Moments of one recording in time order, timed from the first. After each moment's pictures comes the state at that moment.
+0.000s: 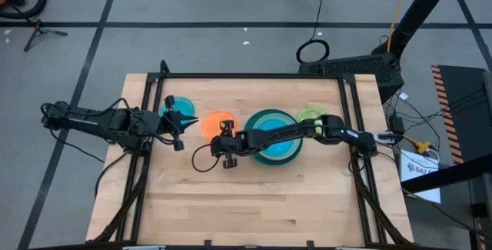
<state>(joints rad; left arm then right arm) -0.15 0.69 0.66 -0.42 -0.47 0.16 0.07 2.31 1.84 -0.47 0.37 -0.25</state>
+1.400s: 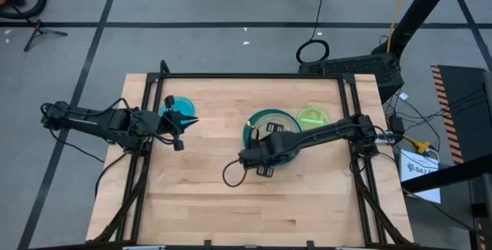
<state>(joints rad) -0.15 0.69 0.66 -0.42 -0.47 0.14 0.21 2.00 1.85 -1.39 0.36 0.43</state>
